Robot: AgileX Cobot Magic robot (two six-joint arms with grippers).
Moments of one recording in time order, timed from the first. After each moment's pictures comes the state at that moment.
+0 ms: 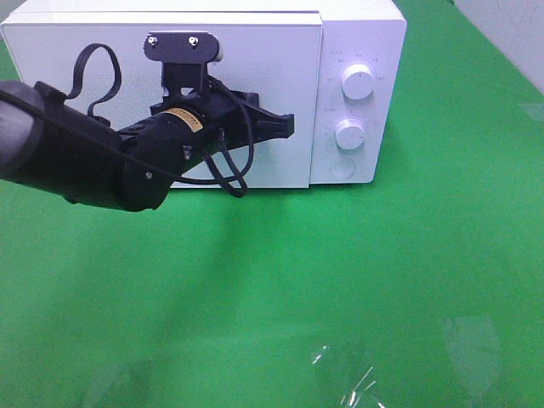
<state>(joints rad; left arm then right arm) -0.71 2.02 -1.04 -0.32 -0.68 0.07 0.11 0.00 -0.49 -0.06 0.97 0.13</state>
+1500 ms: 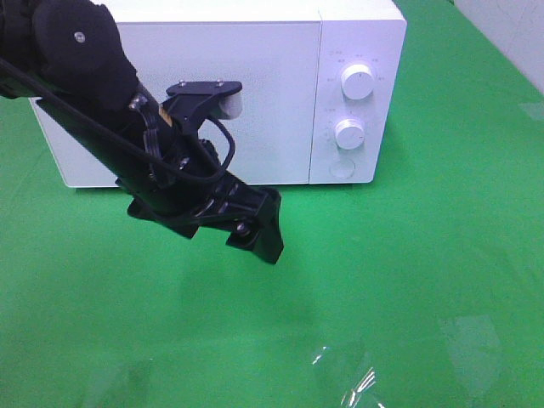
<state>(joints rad) -0.71 1.75 -1.12 -0.35 0.69 0.12 0.11 0.00 -0.49 -0.06 0.97 0.13</state>
